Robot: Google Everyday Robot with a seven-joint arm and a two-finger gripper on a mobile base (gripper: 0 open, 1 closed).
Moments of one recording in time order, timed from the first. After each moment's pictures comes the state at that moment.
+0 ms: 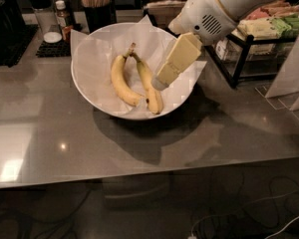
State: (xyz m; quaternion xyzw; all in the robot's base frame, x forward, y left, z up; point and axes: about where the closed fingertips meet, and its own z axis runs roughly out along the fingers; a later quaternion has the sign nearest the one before) arm 0.527 -0.040 0.980 -0.59 0.74 0.17 0.29
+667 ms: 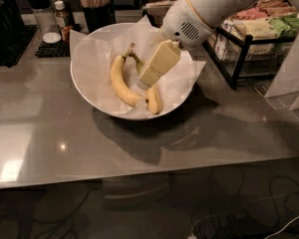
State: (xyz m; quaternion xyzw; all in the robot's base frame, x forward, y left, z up) arm 0.543 -0.005 0.956 -0.60 0.73 0.20 0.26
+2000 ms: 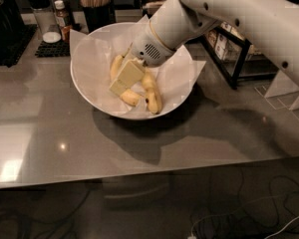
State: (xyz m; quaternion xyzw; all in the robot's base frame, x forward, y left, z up) arm 0.565 0.055 0.904 -0.58 0.74 0.24 0.26
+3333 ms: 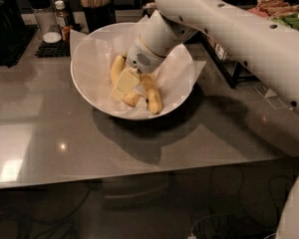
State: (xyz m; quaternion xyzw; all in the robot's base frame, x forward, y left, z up) arm 0.593 0.065 0.851 -0.58 0.76 0.22 0.20
